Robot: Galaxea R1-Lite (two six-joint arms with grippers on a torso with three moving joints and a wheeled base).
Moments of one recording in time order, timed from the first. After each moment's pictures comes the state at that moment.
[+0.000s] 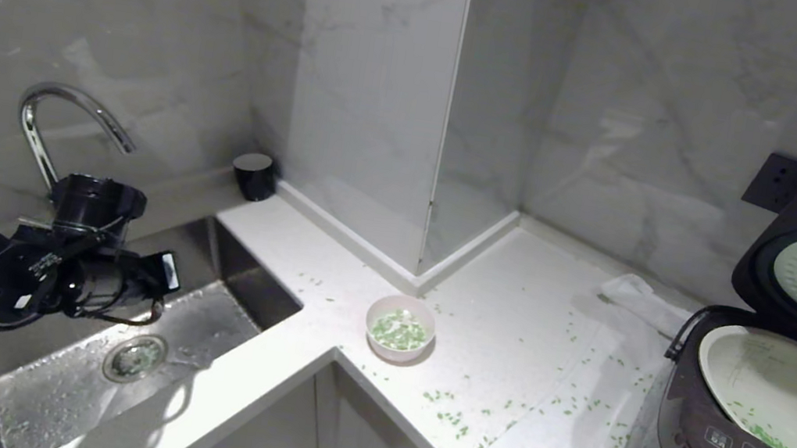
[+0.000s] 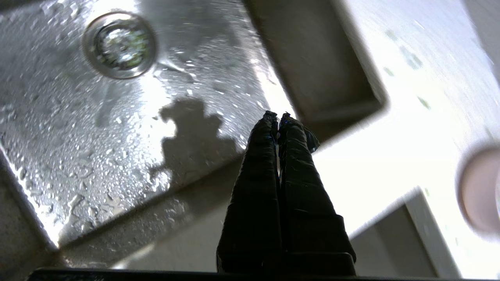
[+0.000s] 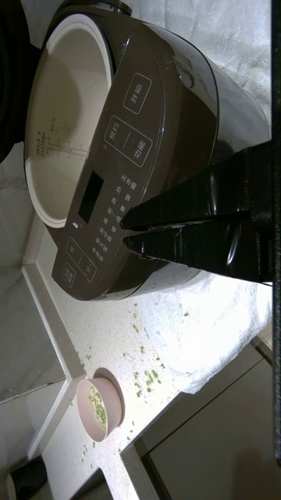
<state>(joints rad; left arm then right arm) -0.05 1.85 -0.78 -0.41 0.11 -0.45 0.00 0.00 0.00 -0.01 0.00 0.01</state>
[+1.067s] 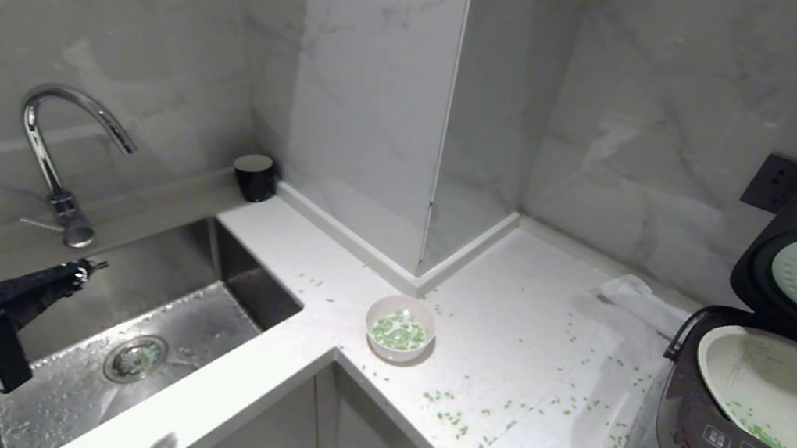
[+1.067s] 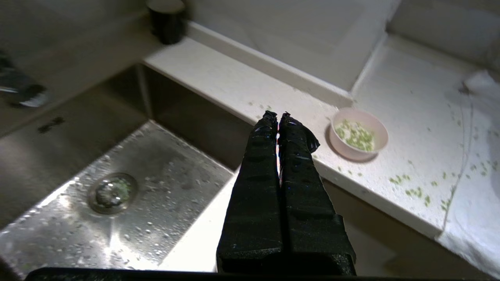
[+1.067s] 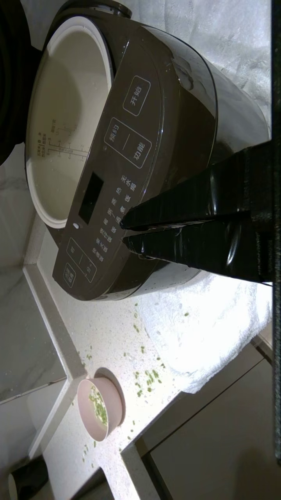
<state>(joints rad) -0.24 0.94 -0.29 -0.59 0.05 -0.12 0.00 0.00 0.00 -0.01 0.00 0.01</state>
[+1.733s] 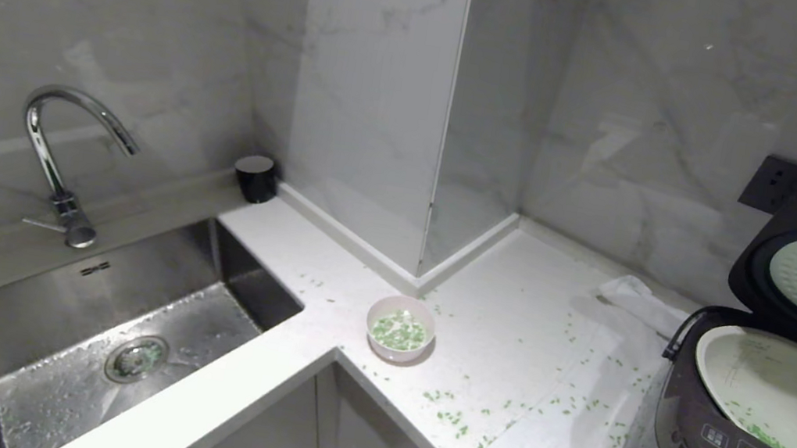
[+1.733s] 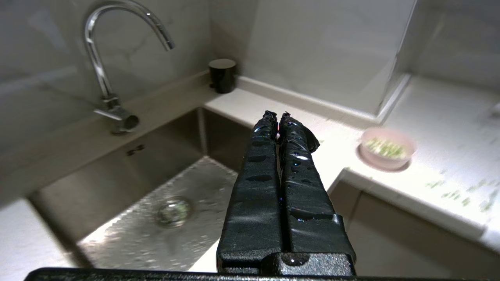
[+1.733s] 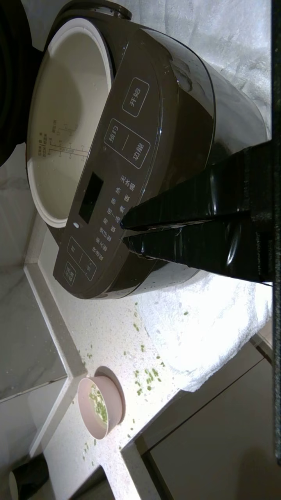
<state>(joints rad) -0.02 0.18 -0.23 -0.12 -0.05 0.01 0.00 0.00 0.00 -0.01 0.00 0.01</state>
